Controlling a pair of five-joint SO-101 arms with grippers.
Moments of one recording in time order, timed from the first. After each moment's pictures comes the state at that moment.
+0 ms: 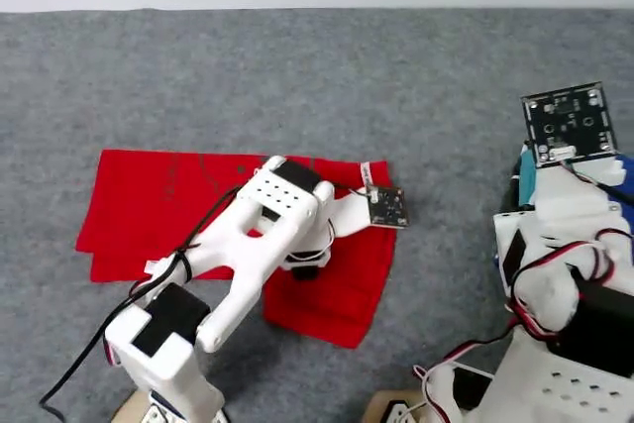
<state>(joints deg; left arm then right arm) 28.3 11.7 16.1 77.1 -43.5 15.4 -48.4 2.8 100.7 25.3</state>
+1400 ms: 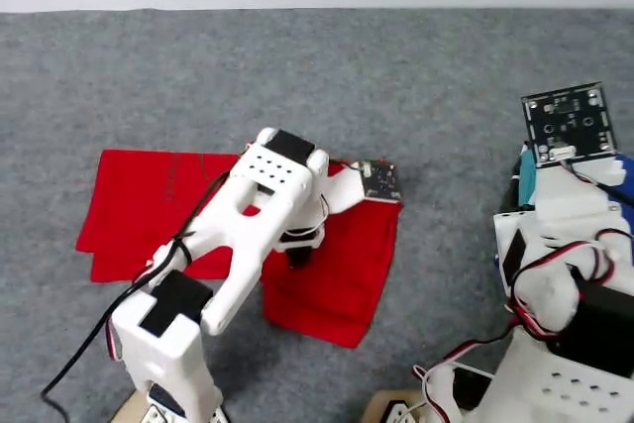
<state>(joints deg) 24.8 15.8 2.7 88.8 -44.1 15.4 -48.4 2.8 100.7 25.3</state>
